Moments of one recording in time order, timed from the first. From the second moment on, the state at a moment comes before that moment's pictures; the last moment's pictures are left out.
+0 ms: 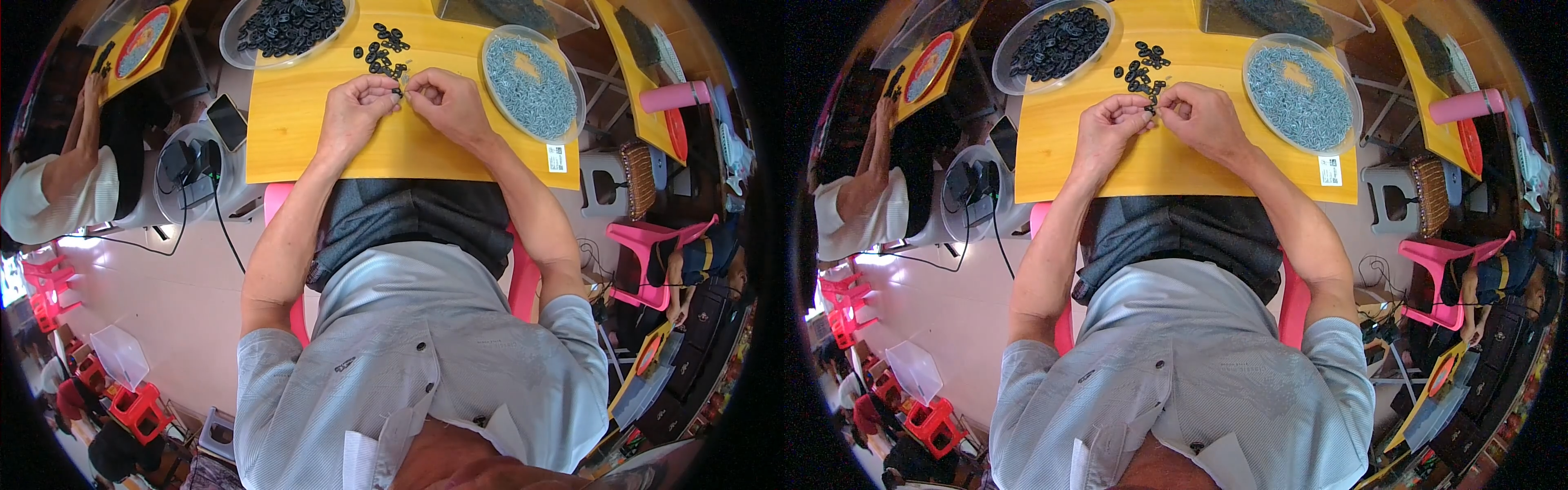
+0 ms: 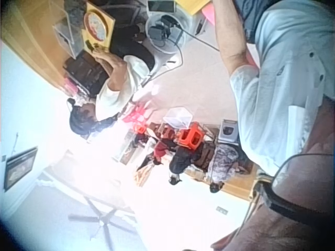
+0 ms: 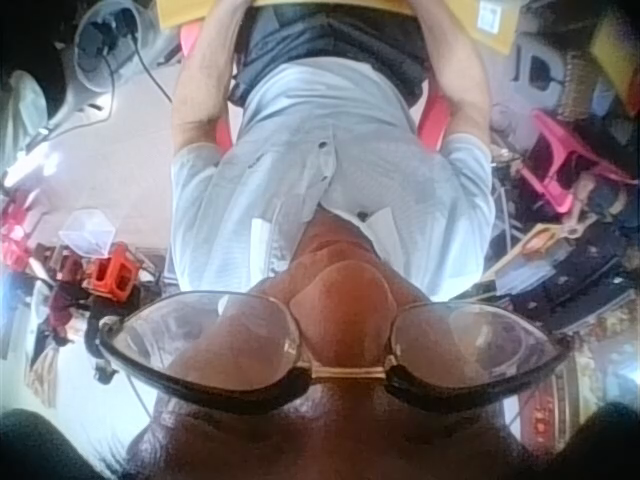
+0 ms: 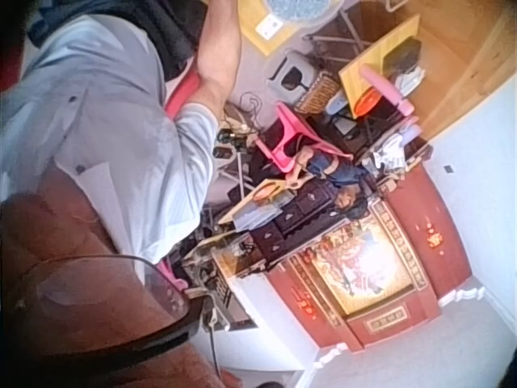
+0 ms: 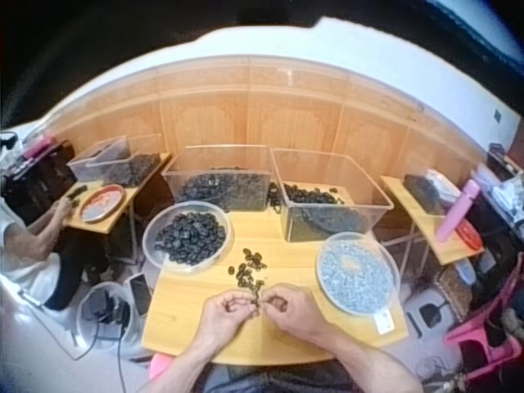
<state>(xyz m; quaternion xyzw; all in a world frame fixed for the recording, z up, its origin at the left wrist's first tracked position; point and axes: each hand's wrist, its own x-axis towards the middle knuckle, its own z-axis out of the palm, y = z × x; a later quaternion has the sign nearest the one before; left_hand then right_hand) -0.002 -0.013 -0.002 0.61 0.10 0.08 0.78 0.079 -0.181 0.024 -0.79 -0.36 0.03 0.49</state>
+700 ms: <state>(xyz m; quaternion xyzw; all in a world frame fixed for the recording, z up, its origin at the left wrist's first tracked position) -0.003 -0.009 0.003 0.59 0.12 0.13 0.79 0.089 -0.181 0.028 -0.77 -0.27 0.14 0.56</state>
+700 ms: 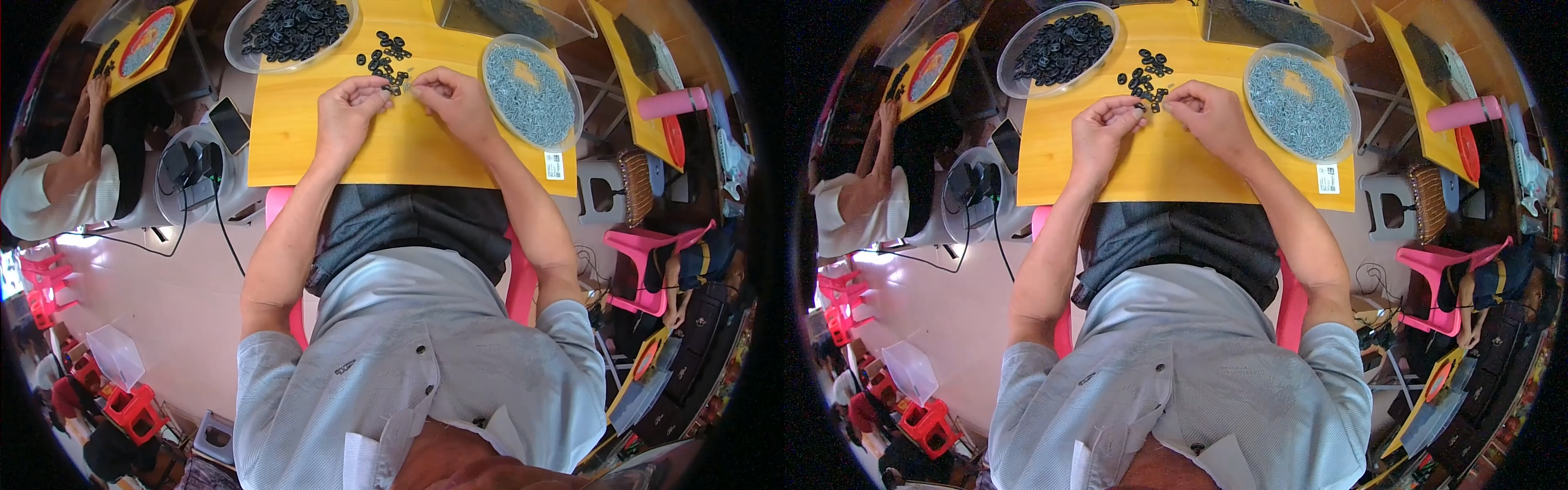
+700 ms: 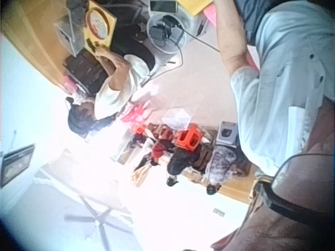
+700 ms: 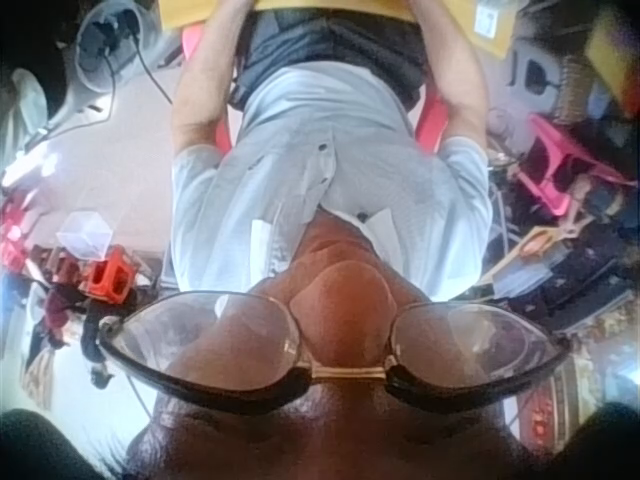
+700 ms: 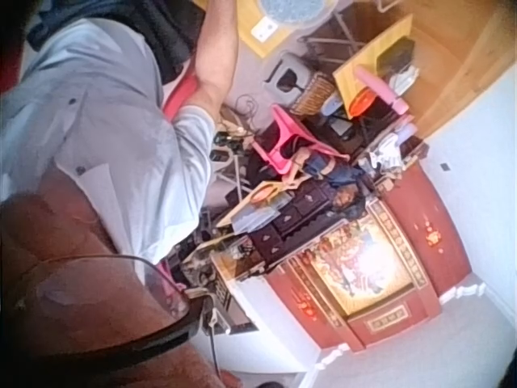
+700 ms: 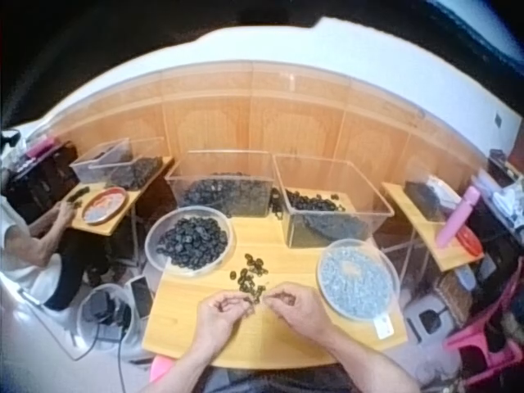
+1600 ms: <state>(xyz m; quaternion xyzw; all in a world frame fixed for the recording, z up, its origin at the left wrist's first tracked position) 0.001 0.014 0.005 0.42 0.21 0.26 0.84 0.108 -0.108 0.044 -0.85 -0.47 0.02 0.23</state>
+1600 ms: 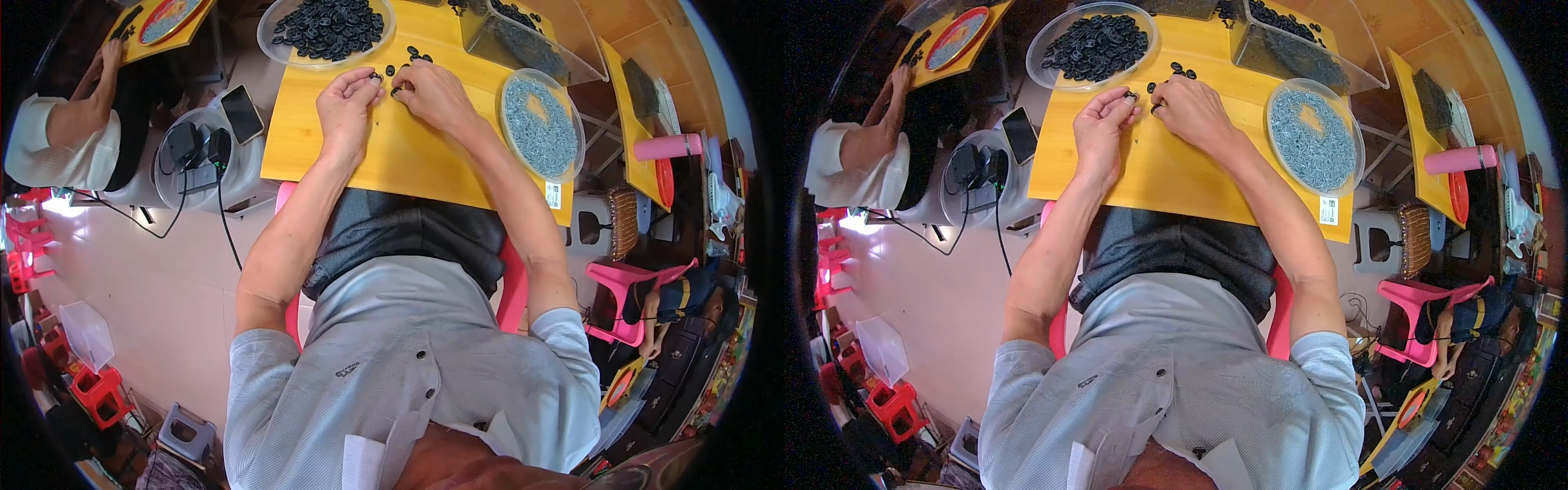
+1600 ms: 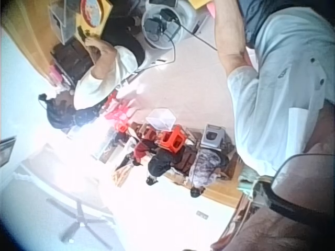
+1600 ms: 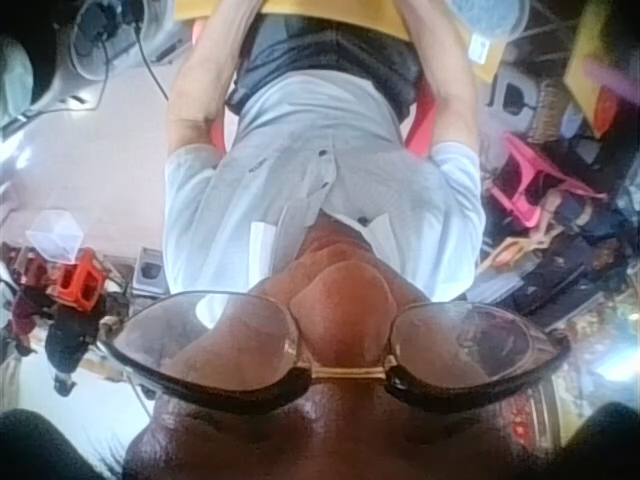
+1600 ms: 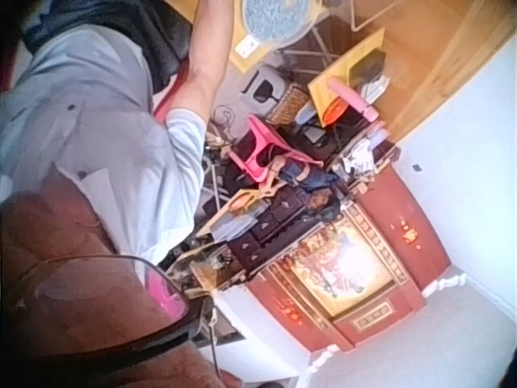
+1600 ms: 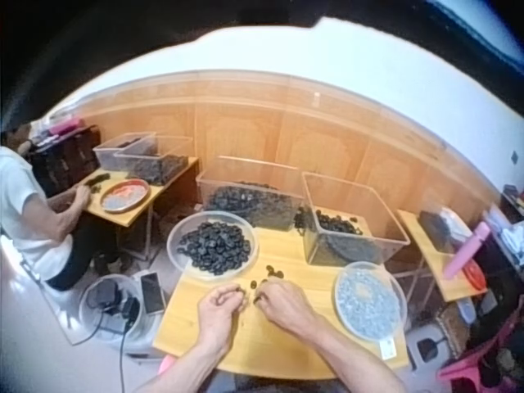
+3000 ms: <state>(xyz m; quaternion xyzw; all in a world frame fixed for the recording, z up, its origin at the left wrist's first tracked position) -0.004 -0.014 0.008 0.54 0.17 0.14 0.81 0.097 -0.167 0.021 -0.62 -0.23 0.31 0.68</state>
